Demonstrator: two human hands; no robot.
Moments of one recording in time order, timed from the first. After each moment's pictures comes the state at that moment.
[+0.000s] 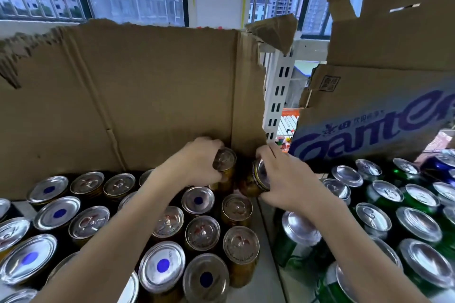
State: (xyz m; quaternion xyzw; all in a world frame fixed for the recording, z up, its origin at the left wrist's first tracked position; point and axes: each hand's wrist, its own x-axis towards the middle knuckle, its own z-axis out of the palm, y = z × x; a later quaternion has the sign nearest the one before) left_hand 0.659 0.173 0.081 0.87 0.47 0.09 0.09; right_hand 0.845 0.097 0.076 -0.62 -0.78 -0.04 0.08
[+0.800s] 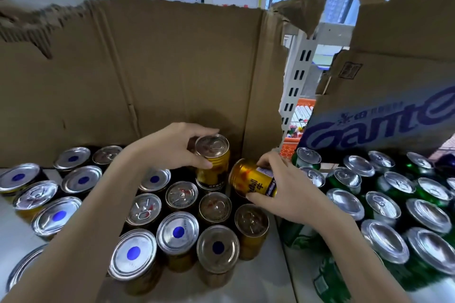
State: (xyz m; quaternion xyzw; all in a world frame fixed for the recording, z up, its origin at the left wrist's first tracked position) left_hand 0.589 0.139 0.101 0.86 0.45 0.12 0.23; right_hand 0.826 0.061 0.053 -0.59 -0.77 0.16 0.18
